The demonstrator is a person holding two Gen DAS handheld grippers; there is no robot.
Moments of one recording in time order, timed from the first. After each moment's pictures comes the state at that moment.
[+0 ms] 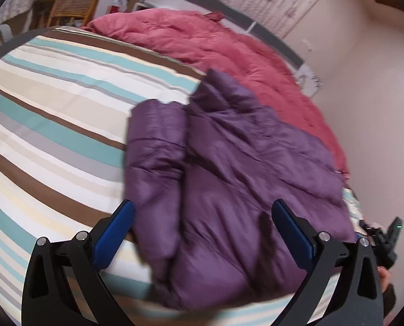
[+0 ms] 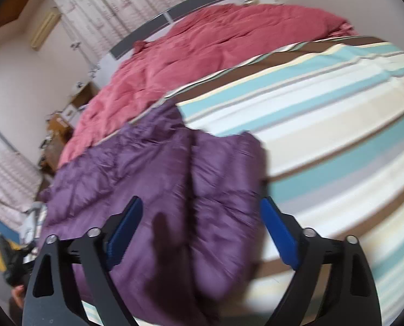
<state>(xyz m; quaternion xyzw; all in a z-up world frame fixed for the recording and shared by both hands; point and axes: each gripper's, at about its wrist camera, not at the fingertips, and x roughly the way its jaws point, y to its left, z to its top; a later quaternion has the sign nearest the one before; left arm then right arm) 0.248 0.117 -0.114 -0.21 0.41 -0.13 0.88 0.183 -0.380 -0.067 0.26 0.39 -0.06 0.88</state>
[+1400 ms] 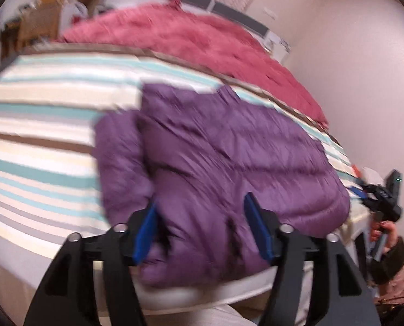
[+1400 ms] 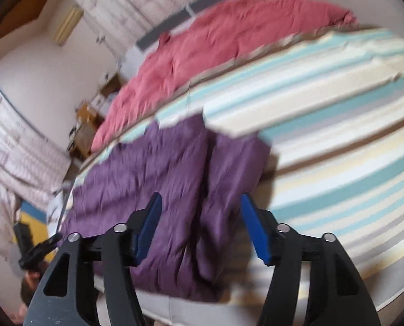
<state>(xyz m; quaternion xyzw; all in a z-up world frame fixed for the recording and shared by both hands) 0.140 0.101 -0.072 -0.11 0.43 -0.18 0.88 0.086 -0.390 -0.027 0.28 0.38 0.03 0.88</state>
